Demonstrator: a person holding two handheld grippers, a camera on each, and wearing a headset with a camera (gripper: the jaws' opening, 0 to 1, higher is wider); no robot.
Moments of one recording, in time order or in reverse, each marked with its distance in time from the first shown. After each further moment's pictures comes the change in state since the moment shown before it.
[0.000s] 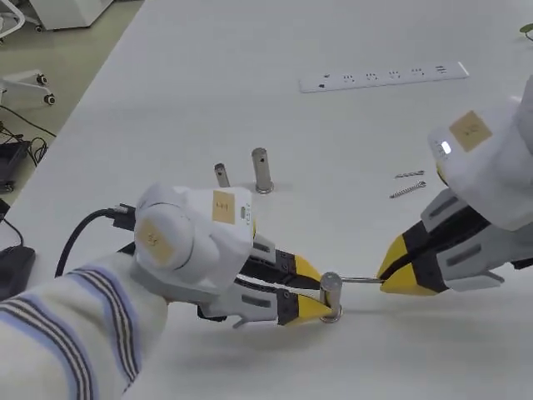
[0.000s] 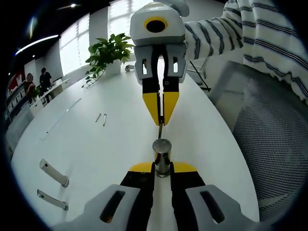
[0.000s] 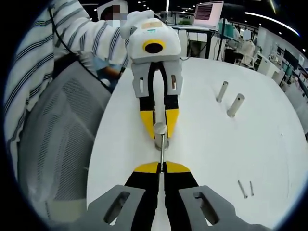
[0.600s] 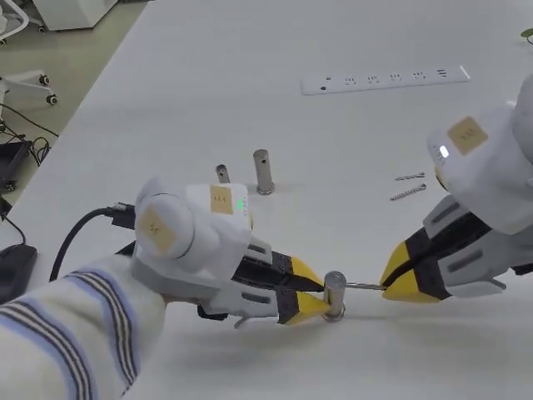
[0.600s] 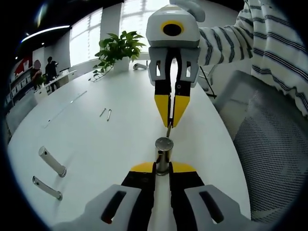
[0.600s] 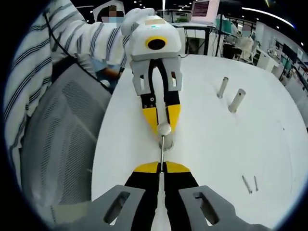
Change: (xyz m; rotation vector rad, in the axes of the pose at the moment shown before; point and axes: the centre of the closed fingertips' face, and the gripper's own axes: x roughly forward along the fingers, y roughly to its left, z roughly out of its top) left arm -0.004 0.002 0.002 -0.111 -0.025 0.026; right arm 0.001 0.005 -0.003 0.053 0.014 0.008
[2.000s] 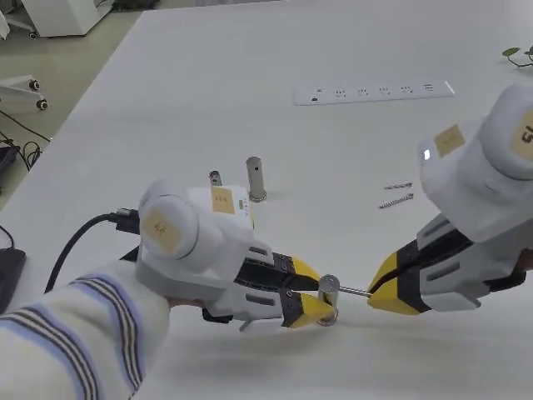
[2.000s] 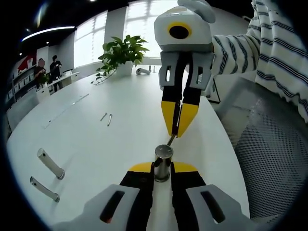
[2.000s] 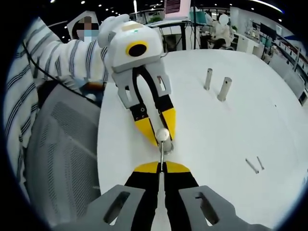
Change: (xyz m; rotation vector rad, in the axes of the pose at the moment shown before) left arm 0.006 0.000 0.010 -0.025 -0.049 0.015; right arm 0.000 0.005 0.007 0.203 -0.006 -0.093
